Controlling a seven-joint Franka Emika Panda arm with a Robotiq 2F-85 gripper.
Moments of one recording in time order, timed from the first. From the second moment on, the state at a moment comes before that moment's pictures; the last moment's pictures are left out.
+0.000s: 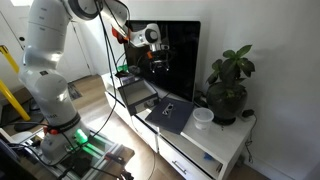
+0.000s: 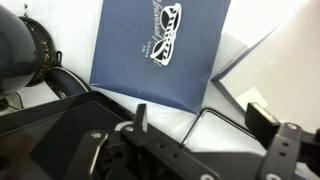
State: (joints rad) arm -0.14 0.50 -0.09 -1.73 -0.29 2.11 -0.25
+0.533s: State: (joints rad) arm -0.06 0.32 -0.01 -1.80 -0.16 2.00 -0.18
